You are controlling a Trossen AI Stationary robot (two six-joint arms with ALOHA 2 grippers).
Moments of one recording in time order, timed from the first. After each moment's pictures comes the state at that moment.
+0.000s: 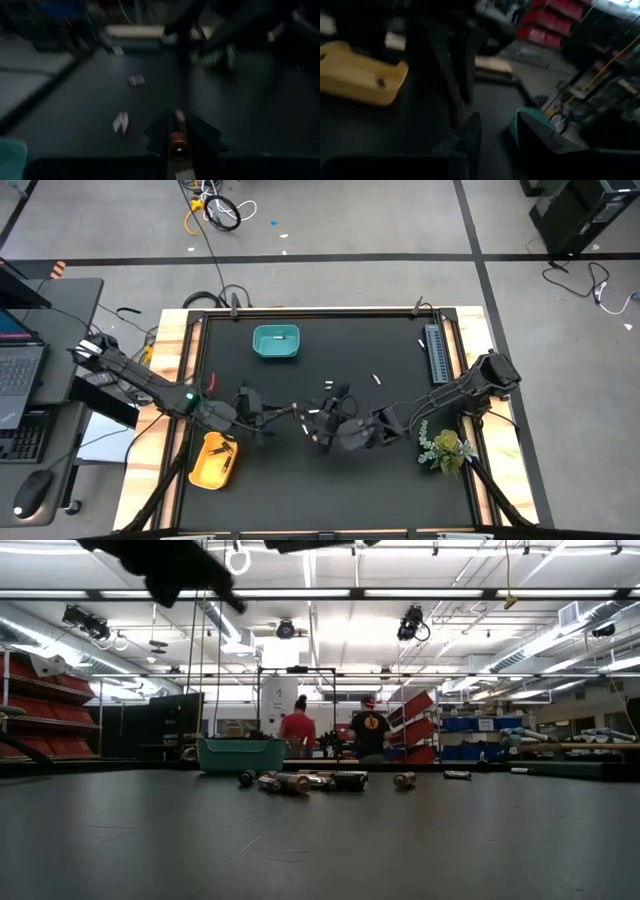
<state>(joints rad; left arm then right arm) -0.45 1.07 0.67 -0.05 -0.60 -0.27 0.37 1.80 1.34 0.04 0.81 -0.11</state>
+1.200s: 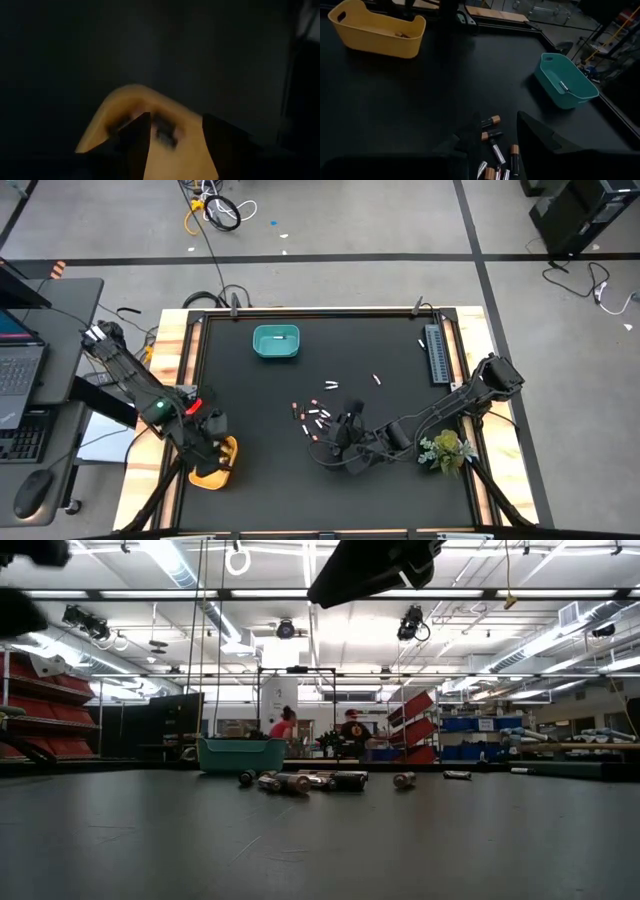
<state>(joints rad) -0.80 0.96 0.73 -0.84 -0.24 -1.03 0.46 1.80 1.26 -0.19 0.82 0.29</state>
